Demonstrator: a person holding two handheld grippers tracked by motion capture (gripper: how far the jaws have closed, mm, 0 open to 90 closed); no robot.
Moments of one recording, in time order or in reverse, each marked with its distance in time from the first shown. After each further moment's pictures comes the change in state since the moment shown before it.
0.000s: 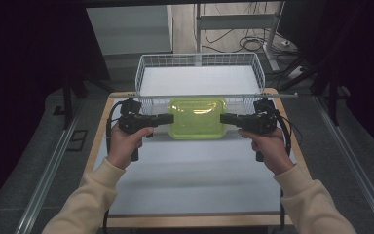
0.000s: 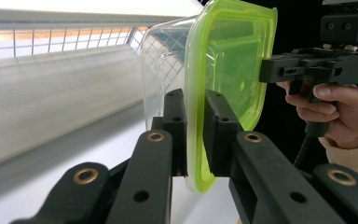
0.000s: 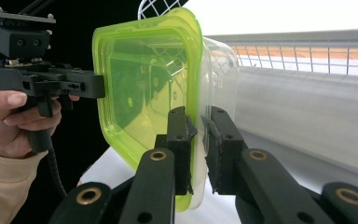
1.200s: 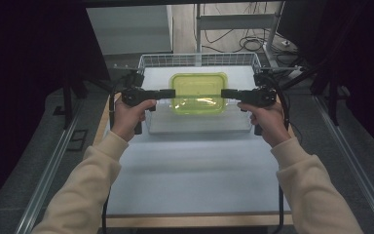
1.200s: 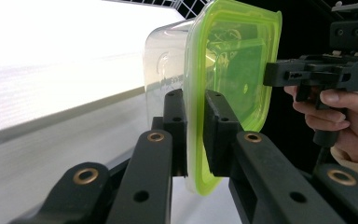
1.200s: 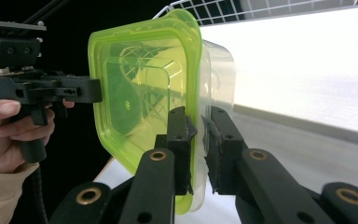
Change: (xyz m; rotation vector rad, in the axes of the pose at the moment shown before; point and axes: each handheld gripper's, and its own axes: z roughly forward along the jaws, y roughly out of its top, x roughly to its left) left arm 0.016 0.062 0.013 -0.018 0.031 0.001; right arm -0.014 0.060 0.011 -0.023 -0.050 0.021
